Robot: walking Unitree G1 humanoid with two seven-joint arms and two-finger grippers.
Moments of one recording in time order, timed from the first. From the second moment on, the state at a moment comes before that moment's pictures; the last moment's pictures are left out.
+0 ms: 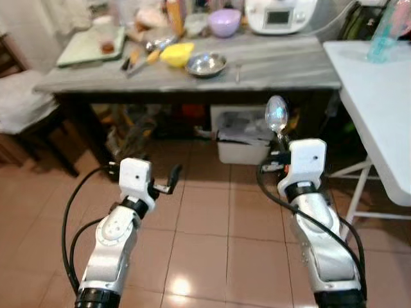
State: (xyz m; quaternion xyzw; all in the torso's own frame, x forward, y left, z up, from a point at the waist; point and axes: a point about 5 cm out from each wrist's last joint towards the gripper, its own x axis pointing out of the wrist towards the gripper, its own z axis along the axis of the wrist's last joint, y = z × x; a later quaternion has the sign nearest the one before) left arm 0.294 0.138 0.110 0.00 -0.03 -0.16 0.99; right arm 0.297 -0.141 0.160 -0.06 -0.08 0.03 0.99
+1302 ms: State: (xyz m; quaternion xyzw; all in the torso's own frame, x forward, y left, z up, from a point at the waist) left arm 0.294 0.127 0.111 -0.01 -0.03 -0.18 0.98; right arm 0.297 -0.143 0.159 -0.07 -0.08 0.03 0.99
